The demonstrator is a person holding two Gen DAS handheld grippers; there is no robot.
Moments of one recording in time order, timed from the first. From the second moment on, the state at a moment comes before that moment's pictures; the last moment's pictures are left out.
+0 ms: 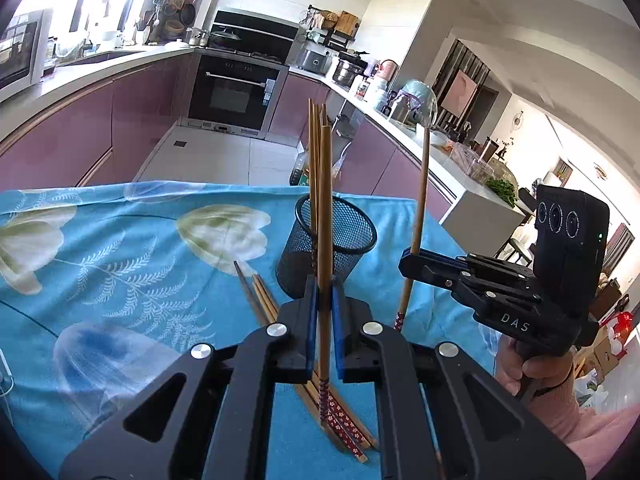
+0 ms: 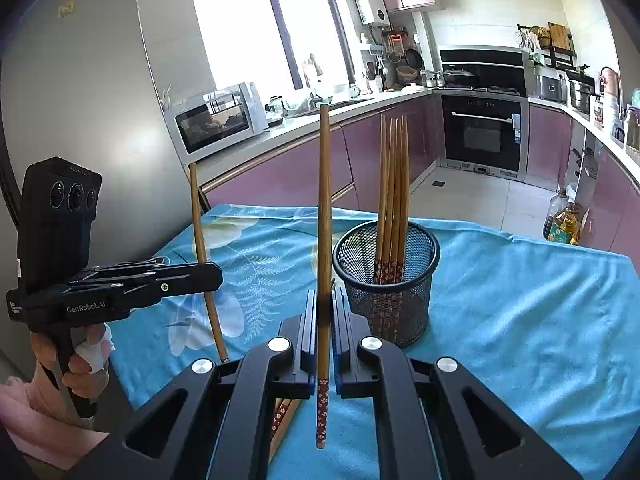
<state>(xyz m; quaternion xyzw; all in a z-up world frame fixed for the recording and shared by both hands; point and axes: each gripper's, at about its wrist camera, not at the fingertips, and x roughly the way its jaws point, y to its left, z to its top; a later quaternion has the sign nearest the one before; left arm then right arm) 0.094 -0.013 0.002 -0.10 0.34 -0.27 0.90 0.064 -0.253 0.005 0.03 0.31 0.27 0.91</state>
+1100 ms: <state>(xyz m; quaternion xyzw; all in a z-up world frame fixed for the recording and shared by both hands) 0.153 -0.051 0.106 -0.07 0.24 -0.25 0.93 0.140 -0.268 0.069 0.06 0.22 0.23 0.95</state>
